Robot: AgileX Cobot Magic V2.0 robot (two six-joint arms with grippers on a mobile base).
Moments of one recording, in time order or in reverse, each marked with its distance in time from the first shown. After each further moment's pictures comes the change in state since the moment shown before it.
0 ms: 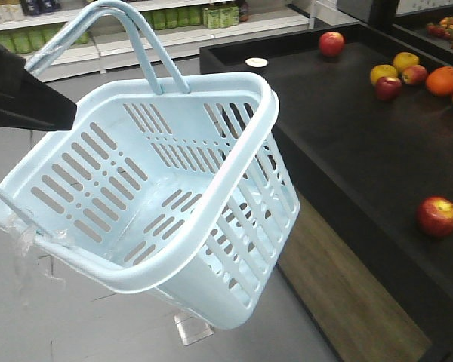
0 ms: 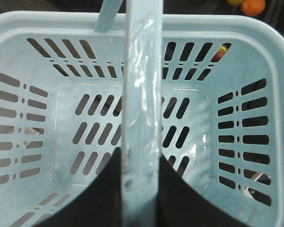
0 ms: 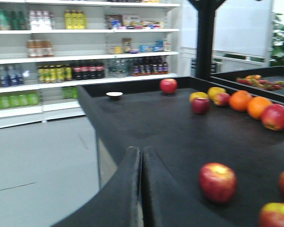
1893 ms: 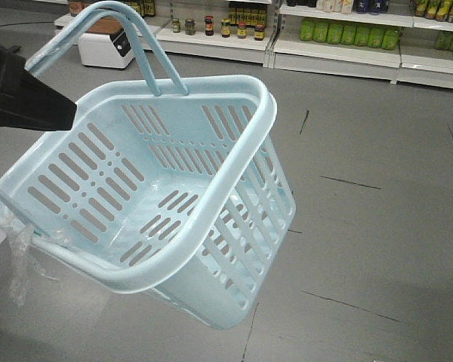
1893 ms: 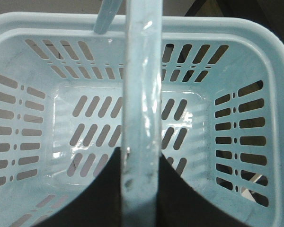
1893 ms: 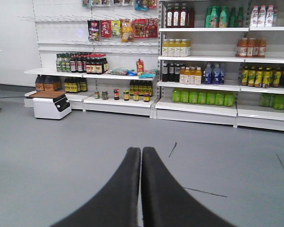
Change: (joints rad) left arm 0.001 0.000 0.000 0.001 0.000 0.000; right arm 0.000 0.000 0.000 0.000 0.000 0.000
